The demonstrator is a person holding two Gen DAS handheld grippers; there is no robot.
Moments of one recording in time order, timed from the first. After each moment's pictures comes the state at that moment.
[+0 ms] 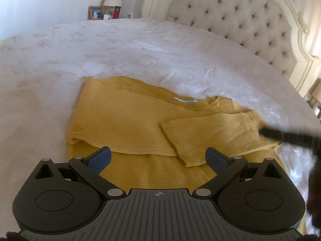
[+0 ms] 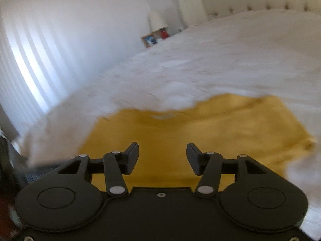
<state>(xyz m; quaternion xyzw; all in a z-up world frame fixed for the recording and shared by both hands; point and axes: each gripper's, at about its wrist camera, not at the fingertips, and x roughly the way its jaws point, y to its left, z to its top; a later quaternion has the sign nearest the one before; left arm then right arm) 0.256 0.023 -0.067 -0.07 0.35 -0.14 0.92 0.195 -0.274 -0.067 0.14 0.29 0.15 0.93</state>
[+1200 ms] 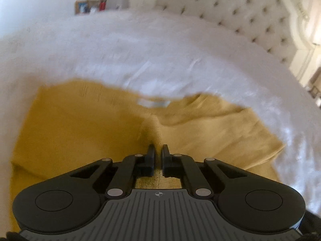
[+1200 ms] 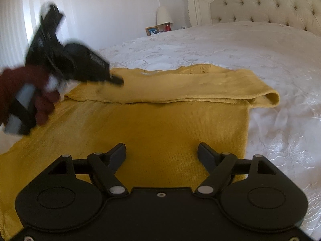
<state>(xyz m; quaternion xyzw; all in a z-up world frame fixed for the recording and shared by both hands) 0.295 -0.050 -0.061 -0.04 0.36 -0.16 0.92 0.119 -0.282 -0.128 0.05 0.28 0.15 0.95</state>
